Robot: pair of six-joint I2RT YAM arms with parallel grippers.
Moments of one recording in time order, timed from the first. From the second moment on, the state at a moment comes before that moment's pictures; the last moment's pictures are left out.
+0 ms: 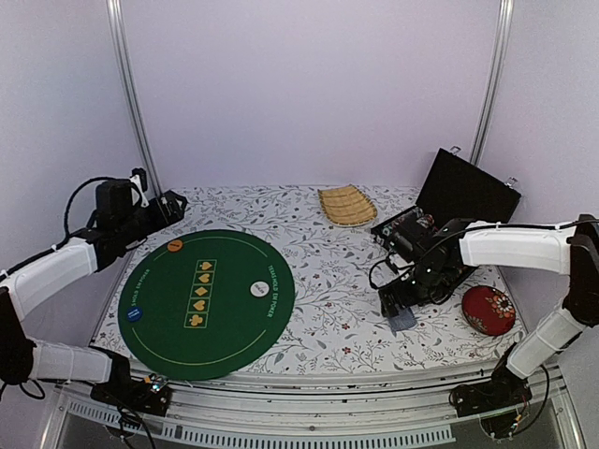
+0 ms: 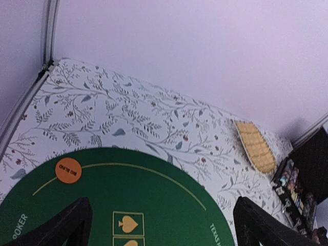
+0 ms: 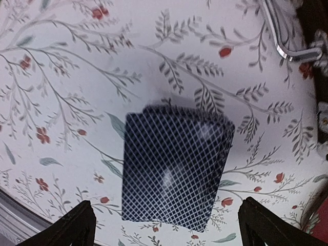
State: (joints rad) left arm -0.15 1.15 0.76 0.04 0.01 -0.47; right arm 0.73 1.52 1.00 -0.81 0.05 0.39
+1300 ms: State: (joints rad) left arm -0.21 1.12 0.71 -0.05 0.01 -0.36; right arm 0.89 1.84 1.15 -0.80 0.00 0.24
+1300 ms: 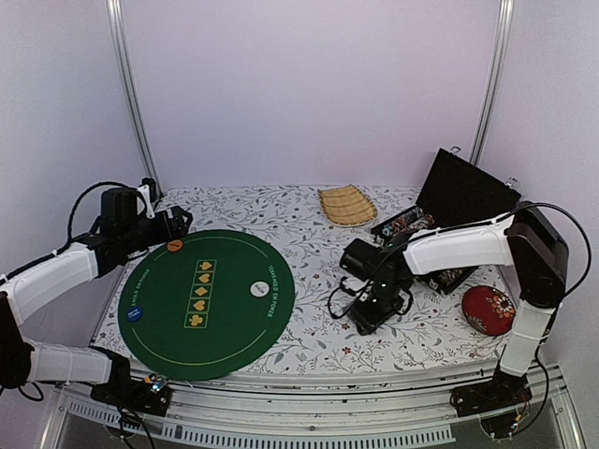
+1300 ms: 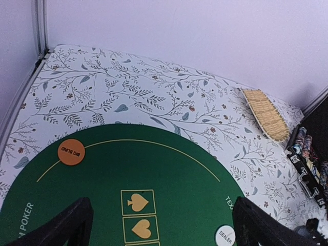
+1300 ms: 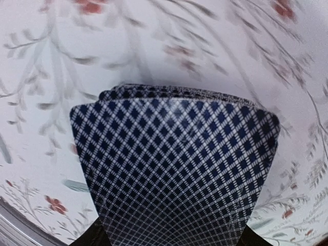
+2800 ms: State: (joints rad) left arm -0.88 1.65 0.78 -0.06 0.39 -0.45; right arm 1.12 1.68 0.85 -0.26 -0.06 -0.07
